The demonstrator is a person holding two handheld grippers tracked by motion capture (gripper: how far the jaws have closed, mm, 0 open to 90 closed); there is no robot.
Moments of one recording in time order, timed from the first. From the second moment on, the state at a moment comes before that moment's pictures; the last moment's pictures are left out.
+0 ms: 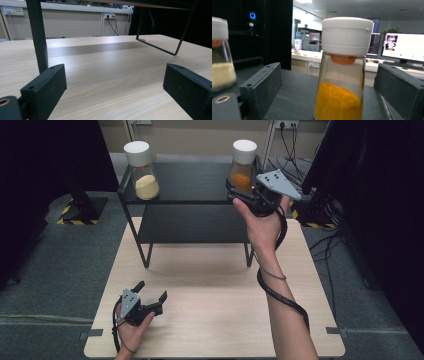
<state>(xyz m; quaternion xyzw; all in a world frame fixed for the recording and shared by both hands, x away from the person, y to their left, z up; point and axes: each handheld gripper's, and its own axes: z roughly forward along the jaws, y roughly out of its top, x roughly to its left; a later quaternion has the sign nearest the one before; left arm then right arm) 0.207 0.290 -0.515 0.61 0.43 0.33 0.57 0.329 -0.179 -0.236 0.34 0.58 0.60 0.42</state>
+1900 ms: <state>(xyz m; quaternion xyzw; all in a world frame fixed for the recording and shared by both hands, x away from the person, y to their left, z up) 0.207 0.286 -0.515 0.62 0.43 0.34 0.57 0.269 -0.219 -0.325 0.32 0.63 0.59 0.38</state>
